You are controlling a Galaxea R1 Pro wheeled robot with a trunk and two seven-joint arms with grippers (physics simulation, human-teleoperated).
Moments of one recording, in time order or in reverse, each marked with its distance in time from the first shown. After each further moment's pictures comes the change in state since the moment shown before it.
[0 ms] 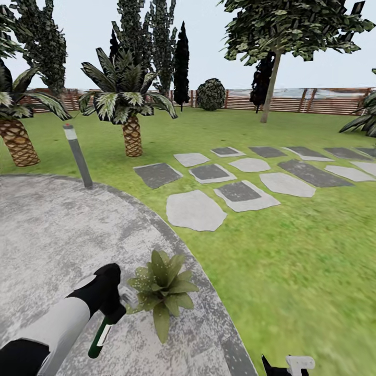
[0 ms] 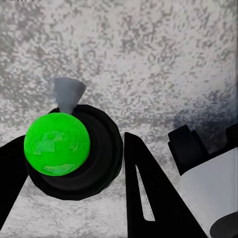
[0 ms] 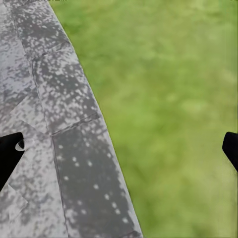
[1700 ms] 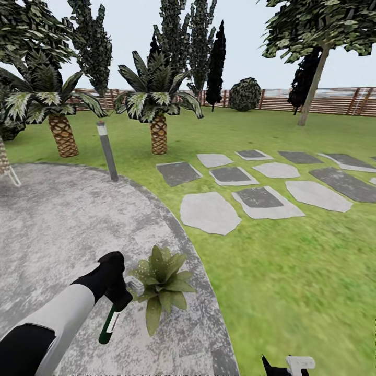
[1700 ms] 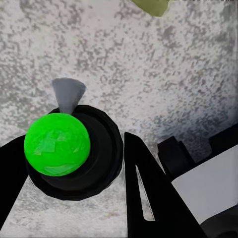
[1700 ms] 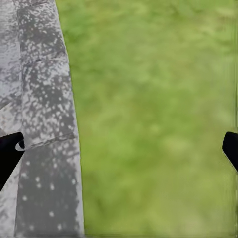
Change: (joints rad) left arm -0.073 -0.016 -0.010 0.005 -0.008 0.002 -0.085; right arm 0.000 0.000 0.000 0.000 0.000 0.000 0.000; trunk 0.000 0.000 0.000
